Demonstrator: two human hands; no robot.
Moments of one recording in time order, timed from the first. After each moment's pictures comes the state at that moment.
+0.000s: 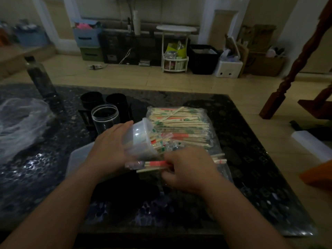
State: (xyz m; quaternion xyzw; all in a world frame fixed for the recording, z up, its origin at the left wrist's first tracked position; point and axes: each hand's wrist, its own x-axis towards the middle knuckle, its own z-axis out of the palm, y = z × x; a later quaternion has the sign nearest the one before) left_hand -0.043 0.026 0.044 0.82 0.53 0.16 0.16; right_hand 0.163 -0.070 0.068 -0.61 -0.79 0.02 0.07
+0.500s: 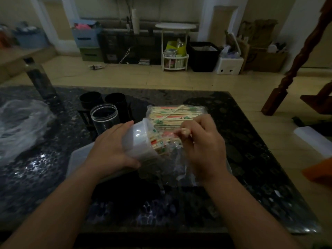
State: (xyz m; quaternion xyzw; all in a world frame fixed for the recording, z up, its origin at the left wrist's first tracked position) left_hand -0.044 0.023 0.044 0.82 0.52 0.17 0.17; right_hand 0.181 -0.055 0.048 -0.58 -0.65 -0.14 0.47
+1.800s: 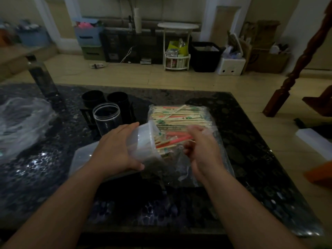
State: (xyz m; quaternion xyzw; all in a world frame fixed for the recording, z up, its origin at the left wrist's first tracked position) left_hand -0.044 0.025 0.040 0.82 0.52 0.15 0.17; right_hand 0.168 -0.041 0.045 -0.51 -0.22 0.50 0.67
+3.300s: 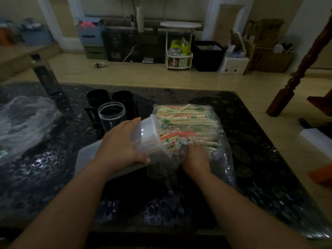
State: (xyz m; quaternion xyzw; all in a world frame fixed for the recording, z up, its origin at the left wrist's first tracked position) left_hand -0.041 0.030 0.044 0.80 0.55 0.18 0.19; right_hand 0.182 0.006 -0.055 -0.81 -0.55 0.13 0.16
